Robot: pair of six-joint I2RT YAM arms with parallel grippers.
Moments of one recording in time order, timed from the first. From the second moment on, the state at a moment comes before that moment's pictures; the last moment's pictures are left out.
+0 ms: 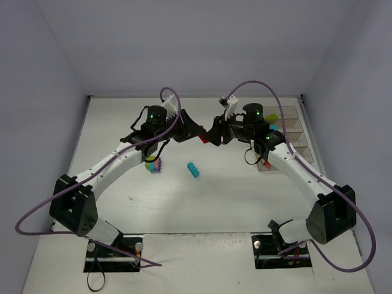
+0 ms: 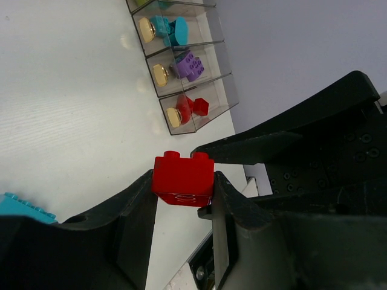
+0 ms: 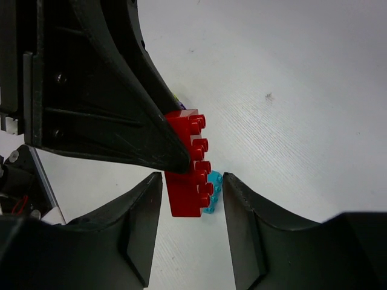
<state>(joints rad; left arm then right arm) -0.54 1.49 1.20 -0.04 0.39 -0.88 0.45 1.38 1.12 -0.14 -0.56 0.12</state>
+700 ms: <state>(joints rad) -0.53 1.48 1.20 -0.14 0.30 -0.79 0.45 1.42 1.13 -0.18 -0.43 0.13</state>
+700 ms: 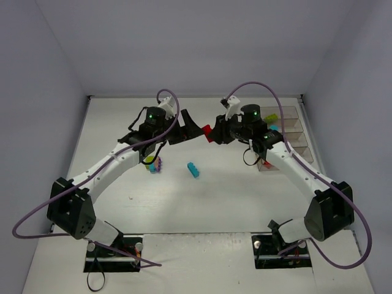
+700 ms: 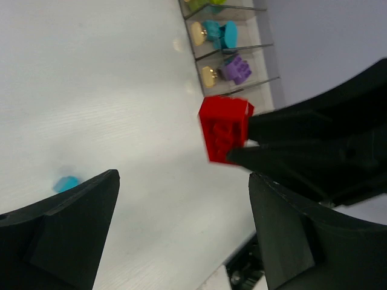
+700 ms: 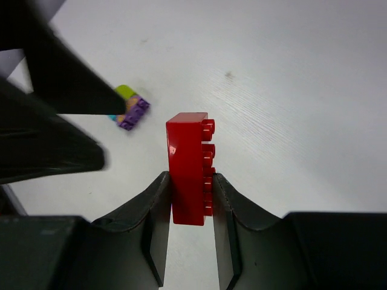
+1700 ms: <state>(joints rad) -0.51 1.05 0.90 -0.41 -0.09 -0.40 -0.22 1.34 0.87 -0.43 0.07 0.84</state>
